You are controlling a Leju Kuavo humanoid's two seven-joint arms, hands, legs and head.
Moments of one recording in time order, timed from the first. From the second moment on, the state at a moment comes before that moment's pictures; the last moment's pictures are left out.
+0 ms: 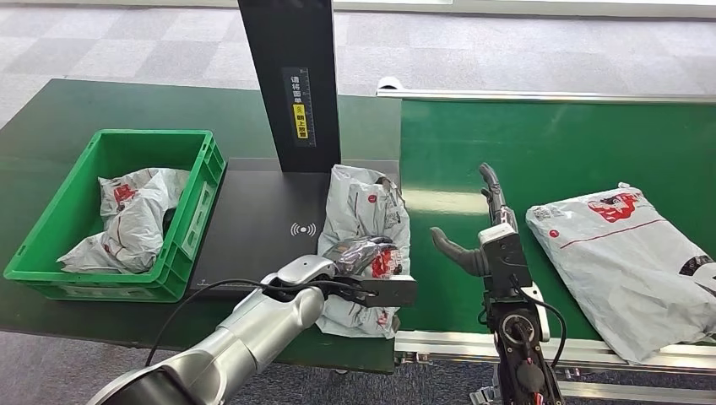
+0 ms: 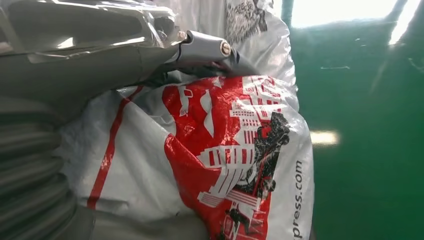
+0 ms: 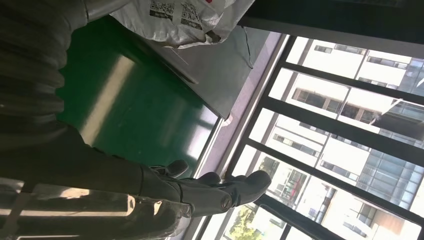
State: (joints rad) left arm -0.73 -0.28 -0.60 -0.55 -0.92 -0.08 -0.06; right arm -0.25 0.09 0.09 -1.24 0.43 -0.03 -0.40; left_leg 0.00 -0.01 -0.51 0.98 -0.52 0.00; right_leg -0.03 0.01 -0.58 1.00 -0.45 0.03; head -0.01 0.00
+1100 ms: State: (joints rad) left arm -0.53 -0.22 -0.44 -1.01 -0.77 0.34 -0.39; right arm -0.21 0.08 0.07 -1.31 0.41 -0.01 -0.39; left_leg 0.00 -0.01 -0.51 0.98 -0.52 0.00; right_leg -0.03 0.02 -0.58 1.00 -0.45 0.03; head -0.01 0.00
